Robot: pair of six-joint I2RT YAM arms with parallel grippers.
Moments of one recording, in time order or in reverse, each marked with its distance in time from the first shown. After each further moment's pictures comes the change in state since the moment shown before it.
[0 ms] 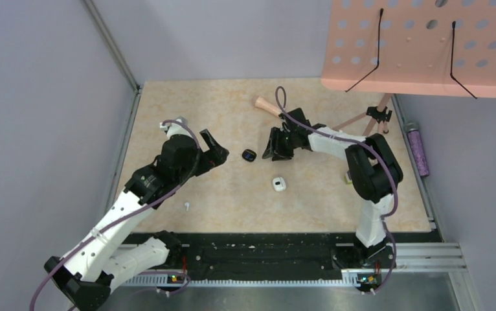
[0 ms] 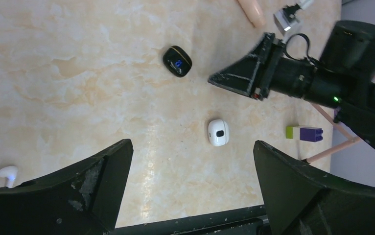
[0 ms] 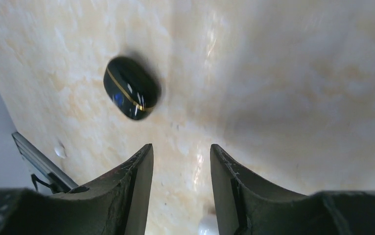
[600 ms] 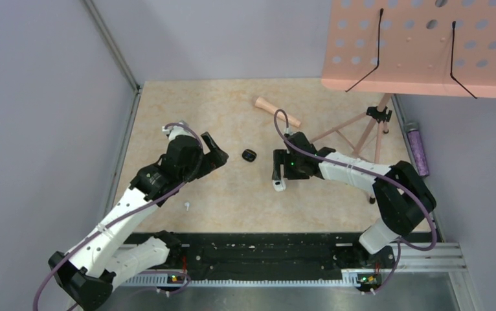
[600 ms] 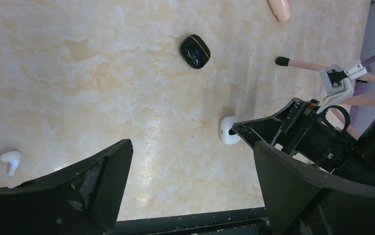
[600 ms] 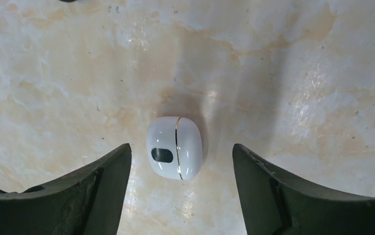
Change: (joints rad) left arm 0.027 0.037 -0.037 -0.030 0.004 -0.047; right arm 0.166 -0.397 -0.370 -0.060 0.364 -0.076
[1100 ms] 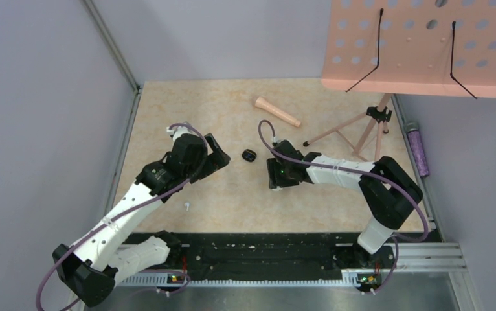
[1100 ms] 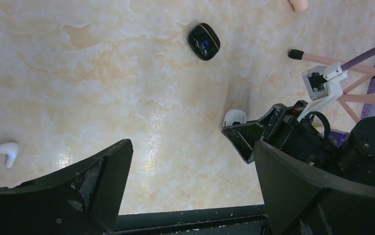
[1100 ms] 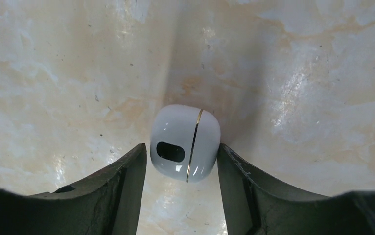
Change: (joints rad) left arm 0.000 0.053 0.001 -0.016 0.015 -0.028; right arm 0.116 0.082 0.011 -0.004 0.069 0.002
